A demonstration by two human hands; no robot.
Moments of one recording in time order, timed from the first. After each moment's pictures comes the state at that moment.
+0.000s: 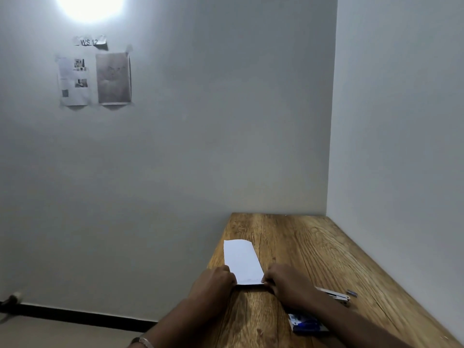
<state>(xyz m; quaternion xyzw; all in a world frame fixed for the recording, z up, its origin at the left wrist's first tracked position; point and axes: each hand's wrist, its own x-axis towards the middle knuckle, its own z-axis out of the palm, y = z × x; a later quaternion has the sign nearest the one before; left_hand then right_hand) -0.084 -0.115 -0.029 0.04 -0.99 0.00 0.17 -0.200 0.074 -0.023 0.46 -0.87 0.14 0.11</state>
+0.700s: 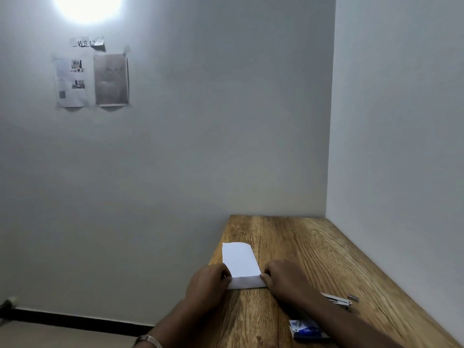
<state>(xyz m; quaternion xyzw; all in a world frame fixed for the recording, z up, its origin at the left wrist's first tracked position) -0.095 -0.125 -0.033 0.12 -0.95 -0.15 0.26 -0.210 0.058 -0.022 0.38 -0.90 0.16 0.15</state>
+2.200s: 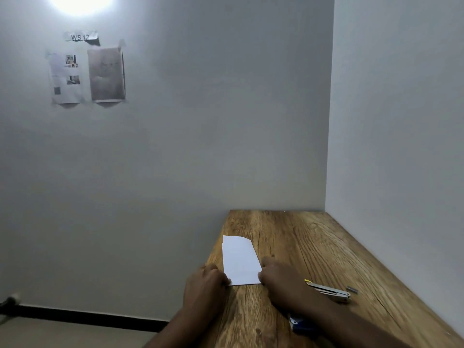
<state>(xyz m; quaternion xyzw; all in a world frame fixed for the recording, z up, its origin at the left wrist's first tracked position) -0.083 -0.119 -0.055 0.12 -0.94 -0.05 0.30 -0.196 0.059 -0.030 0.46 -0.87 0.01 0.17</state>
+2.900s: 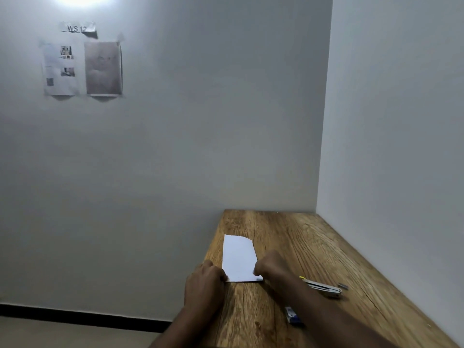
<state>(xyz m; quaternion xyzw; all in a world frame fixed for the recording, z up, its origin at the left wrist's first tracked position) -0.080 -0.110 -0.057 0.18 -0.93 -0.10 0.32 -0.181 0.025 -0.001 0.10 -0.91 0.41 -0.06</state>
